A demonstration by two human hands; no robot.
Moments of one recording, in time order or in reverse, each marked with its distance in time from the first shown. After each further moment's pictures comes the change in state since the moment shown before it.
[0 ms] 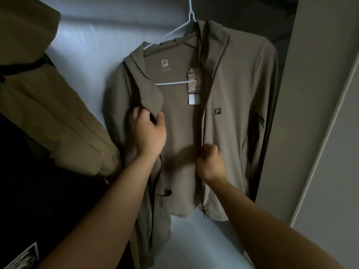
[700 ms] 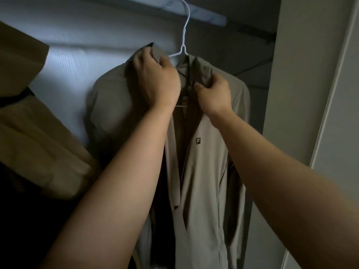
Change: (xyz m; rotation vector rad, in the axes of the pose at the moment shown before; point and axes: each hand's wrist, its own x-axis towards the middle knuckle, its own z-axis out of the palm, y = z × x) left_hand 0.107 0.146 0.022 -0.305 0.198 0.012; right_hand 0.093 -0.183 -0.110 0.283 0.253 -0.379
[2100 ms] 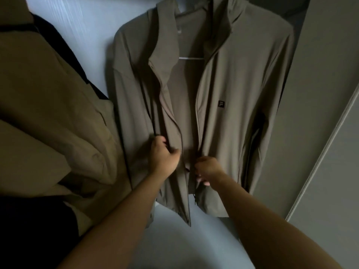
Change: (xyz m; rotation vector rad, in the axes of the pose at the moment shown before) left_hand -0.206 -0.223 -0.058 0.313 -0.583 -0.467; right_hand -0.182 0.202 0.027 -0.244 -0.605 0.794
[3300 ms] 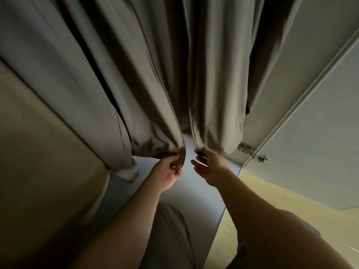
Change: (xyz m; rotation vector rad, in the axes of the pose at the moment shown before) left_hand -0.120 -0.238 0.125 -0.733 -0.797 -1.223; right_hand 0.014 0.242 0.110 1.054 0.286 0.648
